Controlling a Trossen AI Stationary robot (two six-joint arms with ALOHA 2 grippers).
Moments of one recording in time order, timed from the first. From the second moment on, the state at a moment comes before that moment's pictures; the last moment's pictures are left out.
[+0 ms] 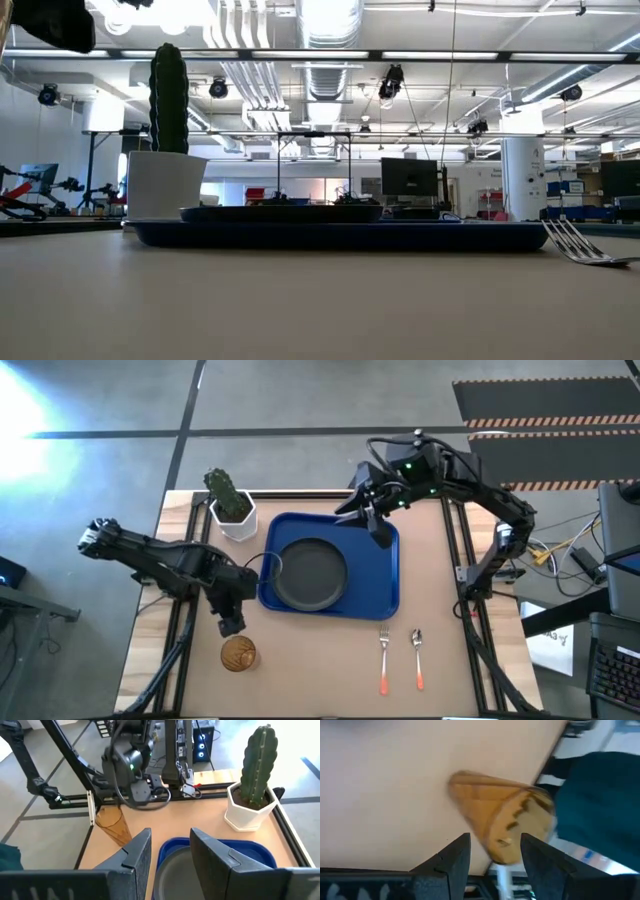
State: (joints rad) left arm -0.27 1.22 1.17 -1.19 0.42 -0.83; right arm -0.18 1.72 2.32 -1.09 -0.35 0.01
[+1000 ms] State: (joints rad) left arm -0.42 1.39 1.23 -1.19 0.17 -0.73; right arm -0.18 1.71 2.32 -1.11 -0.34 0.06
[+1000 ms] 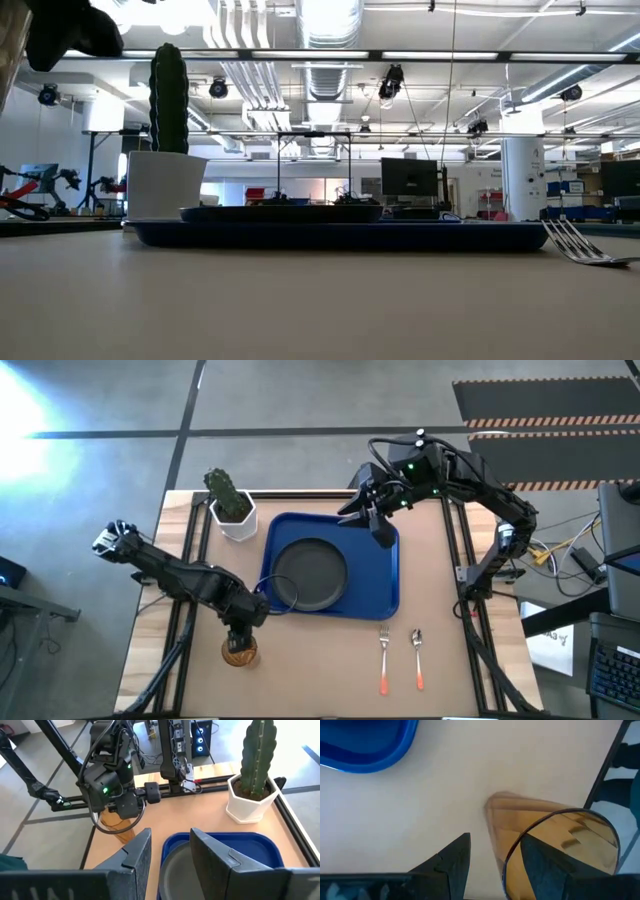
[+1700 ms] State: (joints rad) left arm -0.43 1.40 1.15 -1.10 0.25 -0.73; right arm -0.18 1.71 2.32 -1.11 -0.34 0.06
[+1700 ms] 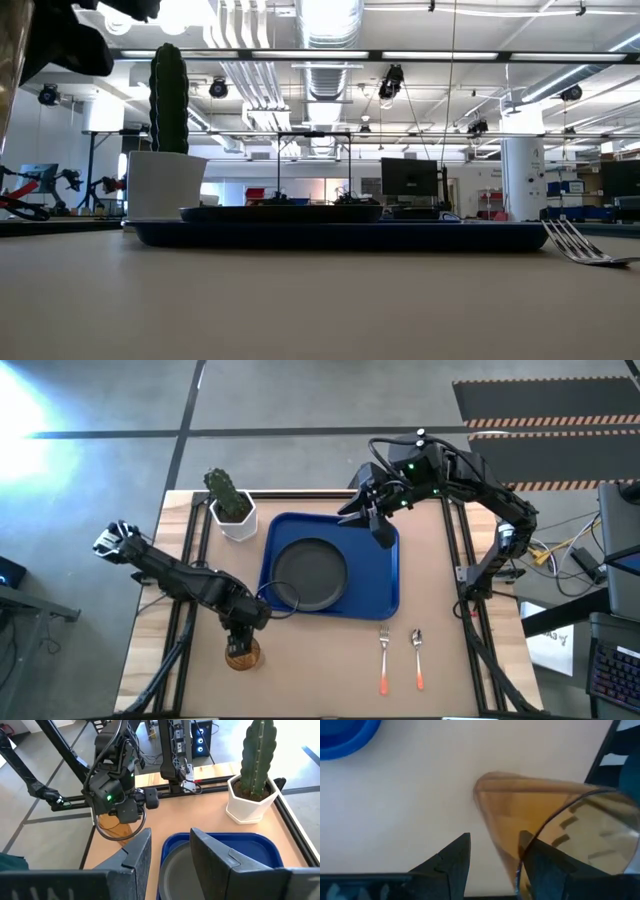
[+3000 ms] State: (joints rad) left arm -0.19 1.18 1.47 -1.34 -0.49 -0.66; right arm -0.22 1.70 2.30 -1.40 -0.17 0.06
